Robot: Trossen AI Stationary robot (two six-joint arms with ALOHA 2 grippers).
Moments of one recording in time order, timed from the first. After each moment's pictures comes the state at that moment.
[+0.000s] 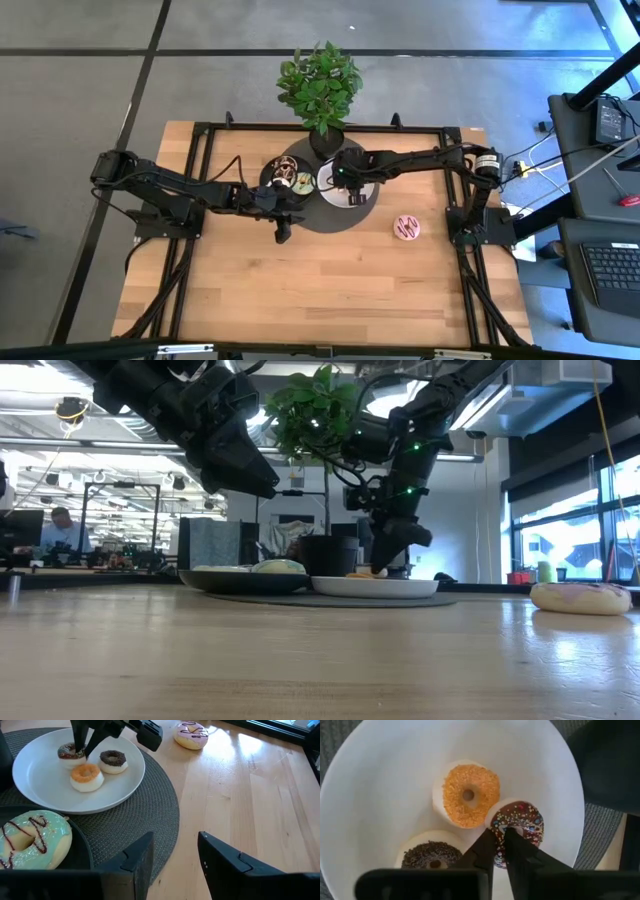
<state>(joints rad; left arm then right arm) -0.06 1.33 0.66 0.09 -0.16 -0.35 -0.25 1.86 1.19 -0.49 0.24 -0.45</state>
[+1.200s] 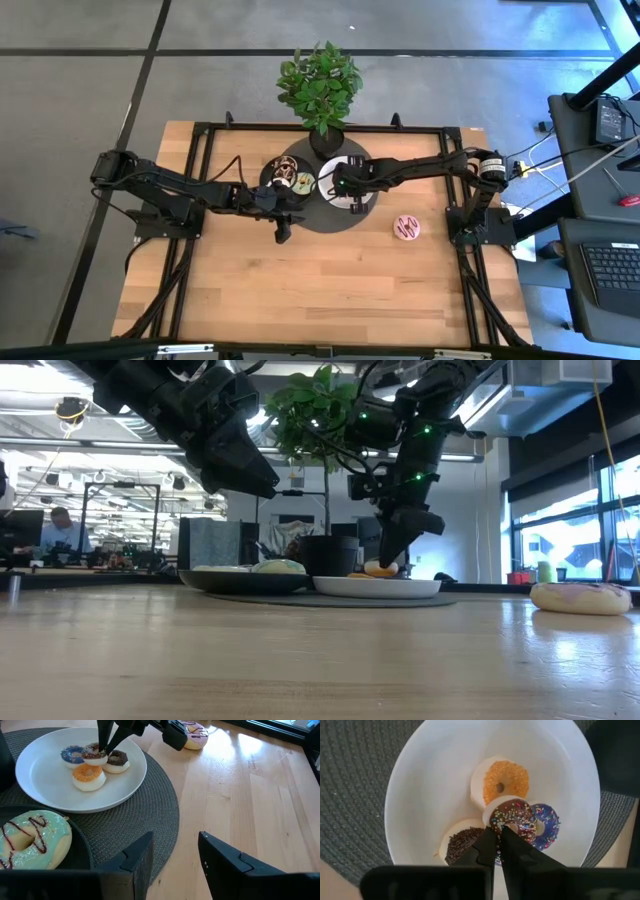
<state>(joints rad) -0.06 1.33 0.66 0.09 -0.16 -0.35 -0.16 1.82 1.19 -0.58 0.27 -0.32</state>
